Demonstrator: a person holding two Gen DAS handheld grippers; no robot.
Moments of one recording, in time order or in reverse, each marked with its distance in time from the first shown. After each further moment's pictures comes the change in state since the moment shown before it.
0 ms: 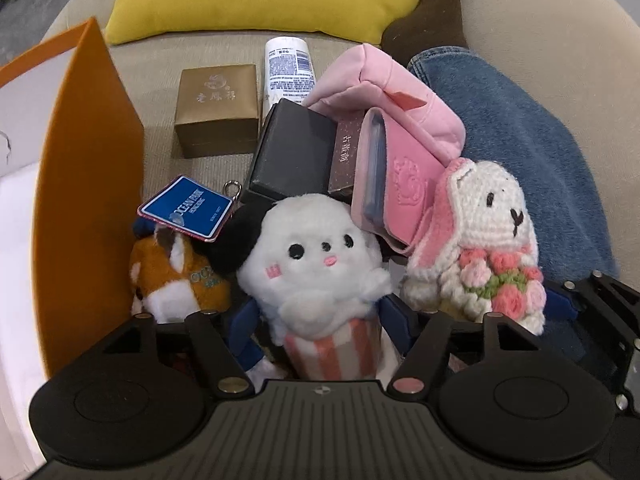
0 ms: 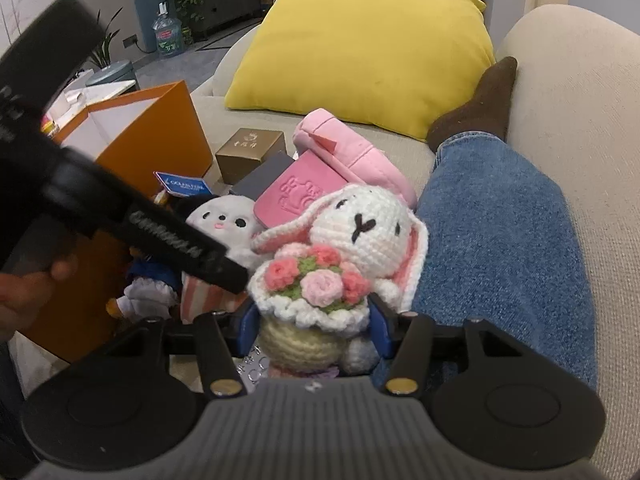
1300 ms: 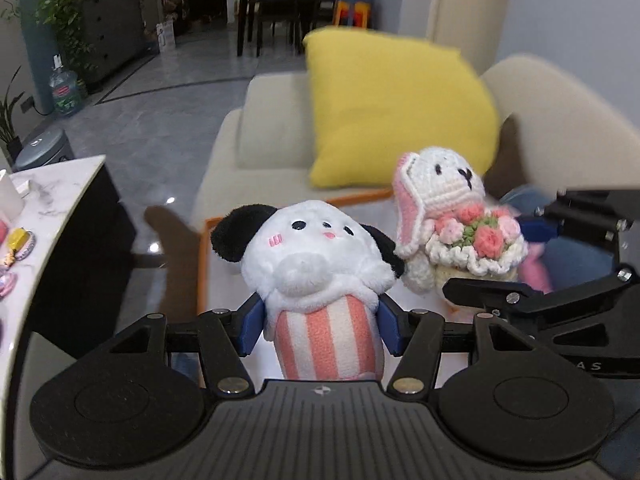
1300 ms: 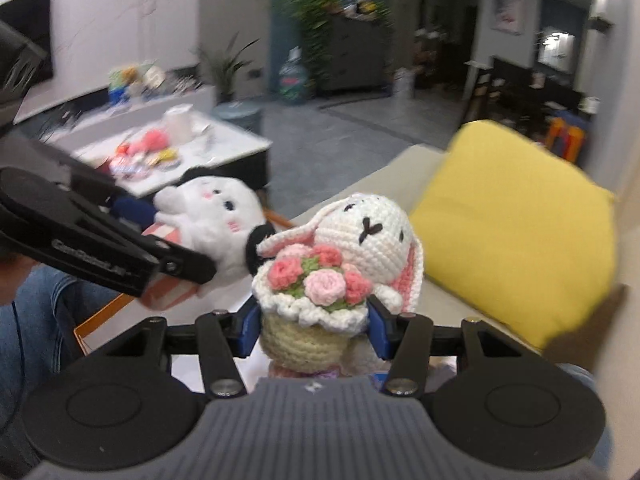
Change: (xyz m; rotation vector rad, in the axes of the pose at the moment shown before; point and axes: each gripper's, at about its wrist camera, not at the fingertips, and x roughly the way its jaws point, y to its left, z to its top) left arm -0.192 0.148 -0.052 0.012 -0.389 0.225; right arm -0.030 0.167 0.116 -0.357 -0.181 0.196
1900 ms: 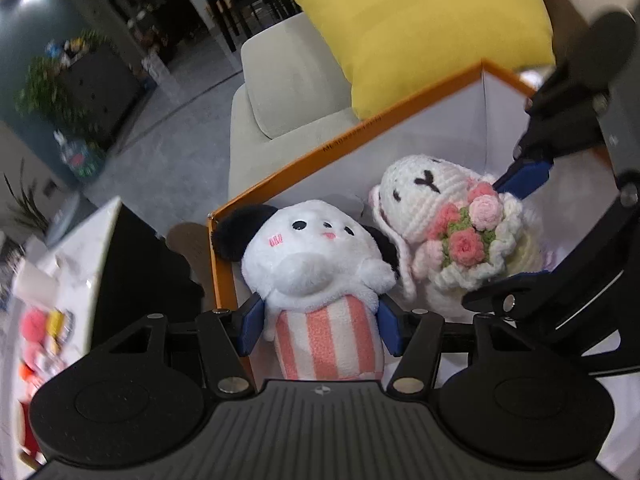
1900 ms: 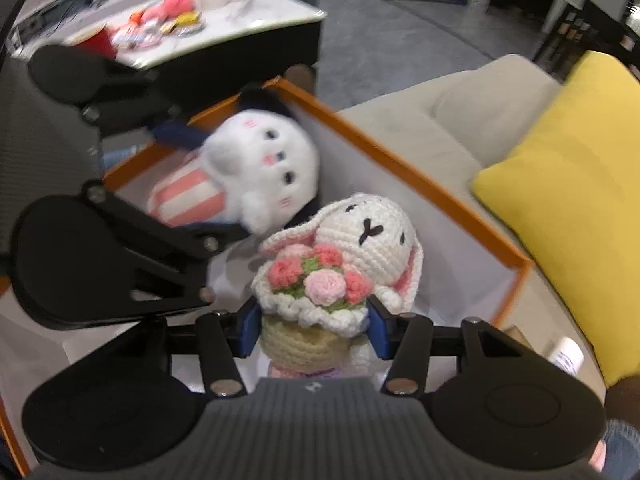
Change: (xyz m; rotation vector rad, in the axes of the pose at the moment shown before) left arm 0.138 0.003 -0.021 0.355 0.084 0.248; right arm 0.160 0.003 0.007 -0.134 0.360 0.105
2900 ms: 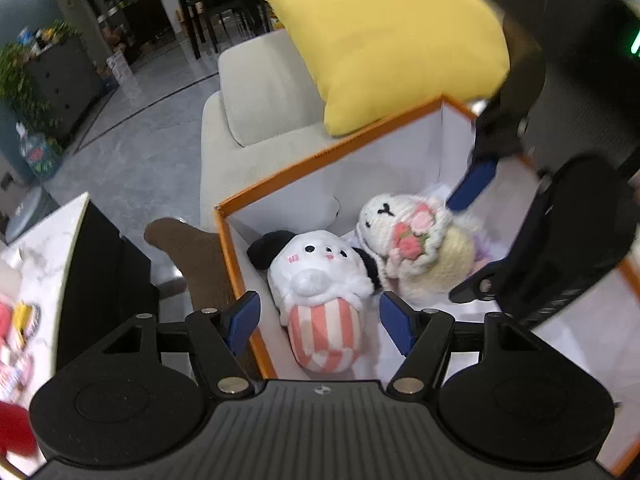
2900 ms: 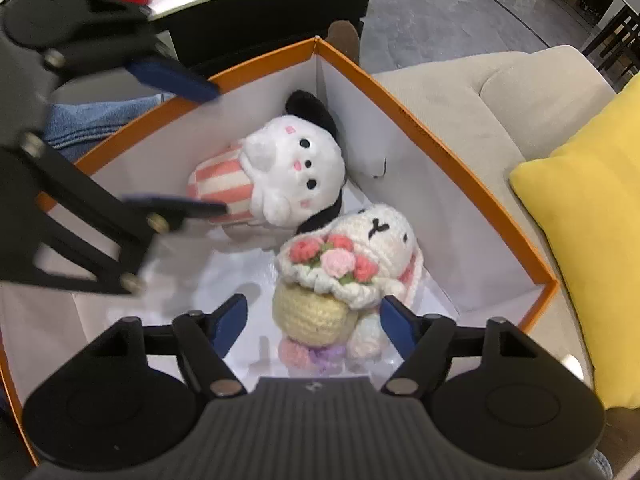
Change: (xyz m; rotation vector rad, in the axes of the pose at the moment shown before) left arm -0.052 0.038 -0.027 -0.082 -0.052 -0.201; right arm -0.011 0.001 0.004 -0.113 0.160 0.058
